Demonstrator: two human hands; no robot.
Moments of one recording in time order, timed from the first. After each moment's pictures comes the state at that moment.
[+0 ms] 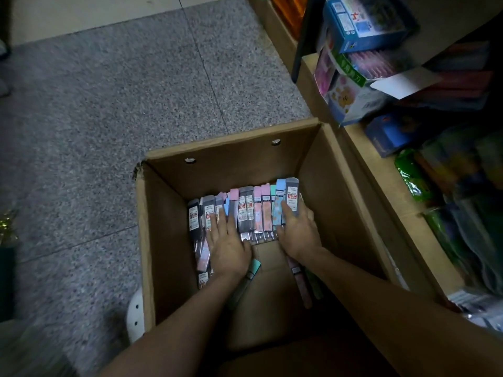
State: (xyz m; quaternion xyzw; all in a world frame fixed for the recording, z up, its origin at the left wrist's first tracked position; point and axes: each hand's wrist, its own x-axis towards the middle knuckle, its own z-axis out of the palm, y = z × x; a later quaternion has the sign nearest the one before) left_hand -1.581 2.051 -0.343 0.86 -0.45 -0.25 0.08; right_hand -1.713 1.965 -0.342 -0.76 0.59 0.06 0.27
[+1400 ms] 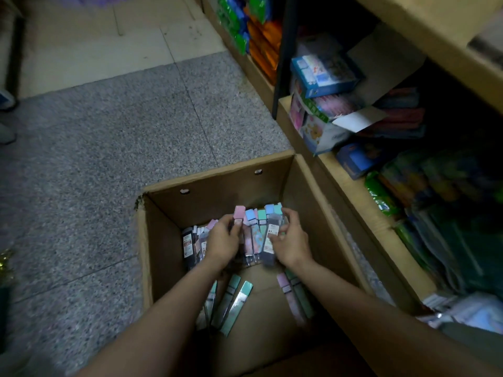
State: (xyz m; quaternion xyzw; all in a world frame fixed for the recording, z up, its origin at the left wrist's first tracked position) left_hand -1.564 2.001 -0.285 0.78 -0.40 -0.37 0.31; right_hand -1.714 1.964 -0.292 -0.56 0.65 -0.21 0.47
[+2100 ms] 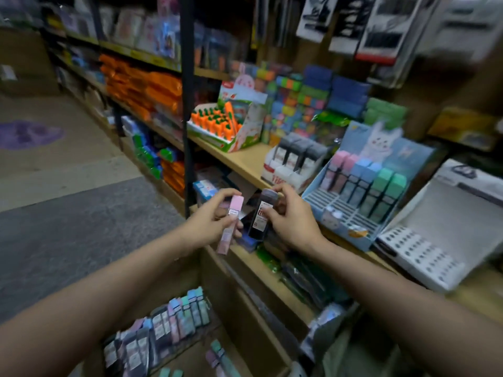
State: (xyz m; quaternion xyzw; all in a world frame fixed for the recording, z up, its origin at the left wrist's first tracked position) left_hand -1.651 1.971 -0.007 0.40 -0.65 -0.51 0.40; right_hand -1.850 1.983 0.014 -0.70 0.56 -0.41 0.15
